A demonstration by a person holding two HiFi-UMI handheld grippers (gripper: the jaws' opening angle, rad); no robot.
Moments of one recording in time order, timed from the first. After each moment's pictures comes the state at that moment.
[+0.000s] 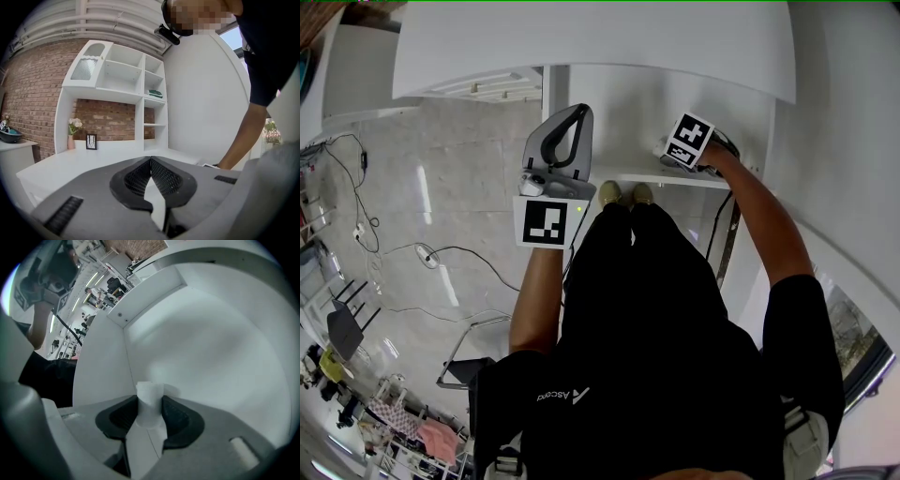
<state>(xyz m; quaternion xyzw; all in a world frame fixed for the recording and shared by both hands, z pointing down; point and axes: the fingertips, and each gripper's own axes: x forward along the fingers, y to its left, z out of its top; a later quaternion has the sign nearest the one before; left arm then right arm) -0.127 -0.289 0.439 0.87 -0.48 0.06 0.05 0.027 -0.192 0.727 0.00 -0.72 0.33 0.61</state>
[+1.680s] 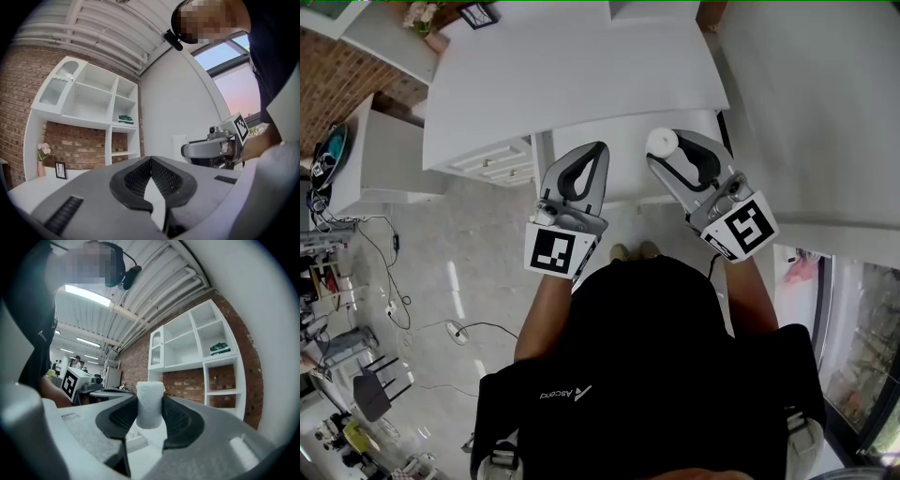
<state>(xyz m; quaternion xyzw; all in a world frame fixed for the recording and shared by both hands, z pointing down) -0.002 -0.199 0.289 0.93 -0.37 -0.02 -0.03 0.065 -0.183 0.275 0.39 -0.92 -0.04 -0.01</state>
